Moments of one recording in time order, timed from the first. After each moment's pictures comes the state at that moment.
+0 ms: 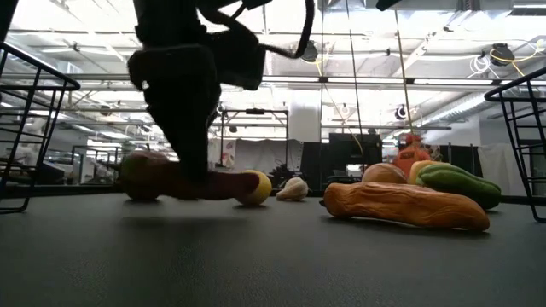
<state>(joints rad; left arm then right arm) -0.31 1.90 1.31 -0.76 -0.17 -0.51 0.58 1.60 1.53 -1.13 0.76 0.78</state>
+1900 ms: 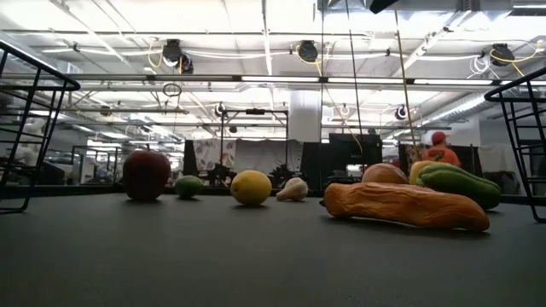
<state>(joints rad) -0.90 1.54 1.19 -1.31 -0.21 -1.67 0.55 1.60 1.52 -1.10 0.76 0.75</state>
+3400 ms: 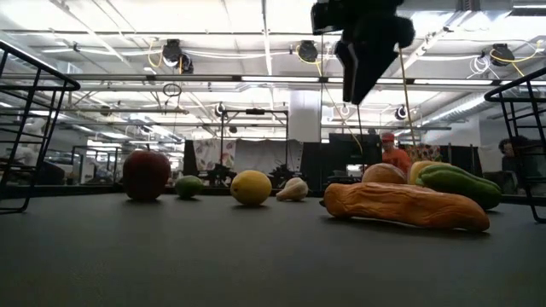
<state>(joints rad) -0.71 1.53 1.57 -1.48 -1.09 -0.61 0.08 1.72 1.53 -1.17 0.33 0.07</state>
